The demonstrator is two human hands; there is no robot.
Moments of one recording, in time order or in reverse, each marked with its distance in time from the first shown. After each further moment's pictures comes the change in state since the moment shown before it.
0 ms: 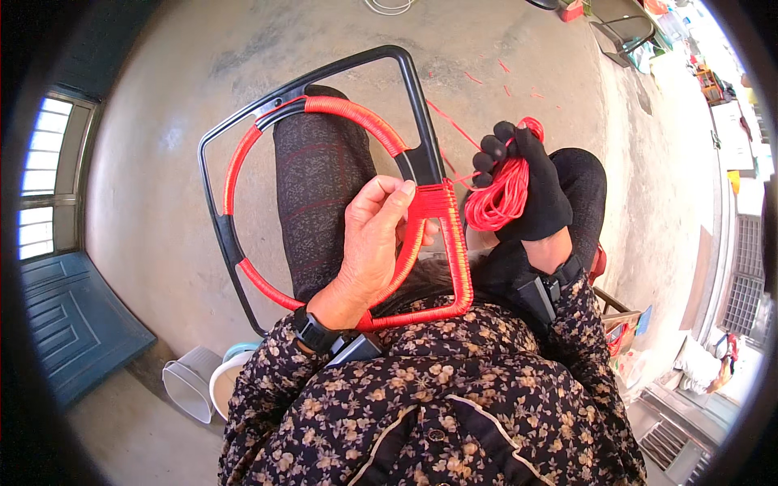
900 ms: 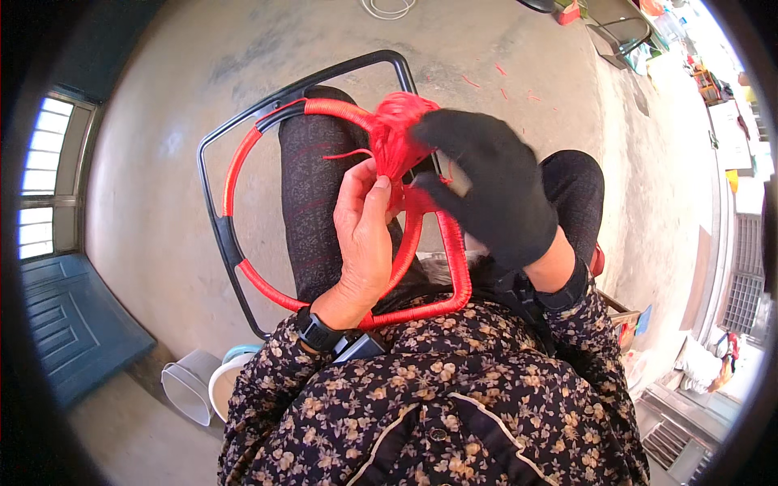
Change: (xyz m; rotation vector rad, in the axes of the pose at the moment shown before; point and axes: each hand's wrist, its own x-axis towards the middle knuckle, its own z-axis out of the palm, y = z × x) left_hand 0.001 0.001 -0.001 0.246 0.102 0.331; right_hand -0.004 0.003 0.067 -1.987 -0.428 -1.173
